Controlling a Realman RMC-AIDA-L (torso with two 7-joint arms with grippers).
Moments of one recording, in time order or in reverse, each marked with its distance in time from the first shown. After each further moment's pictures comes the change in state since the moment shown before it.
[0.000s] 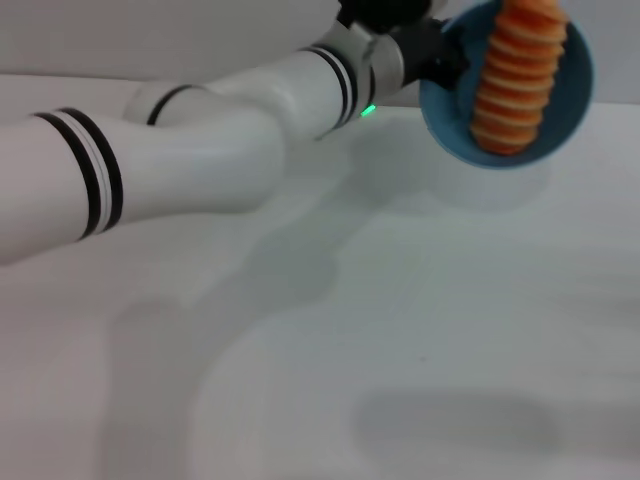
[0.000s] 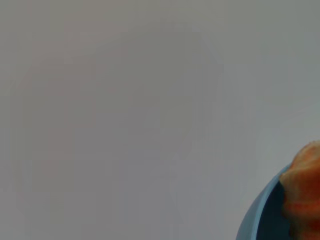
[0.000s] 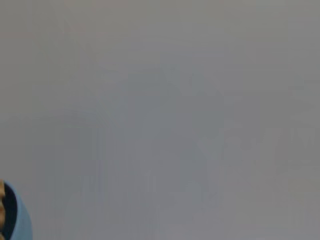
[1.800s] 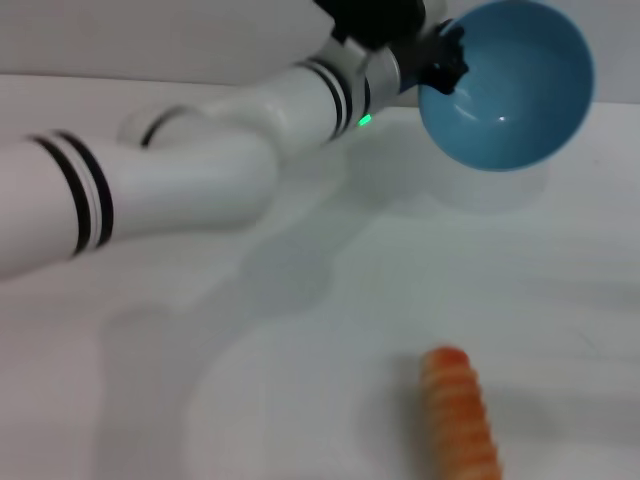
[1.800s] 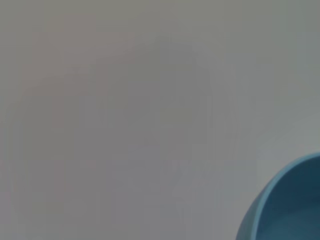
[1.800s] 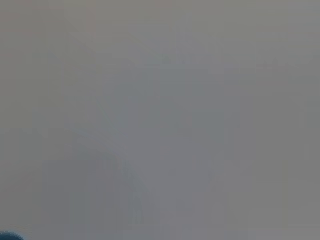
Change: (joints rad) left arm 0.039 0.000 0.030 0.024 -0.012 -0.054 0.016; right arm 0.038 -0.001 0.014 0.009 0.005 -0.049 0.100
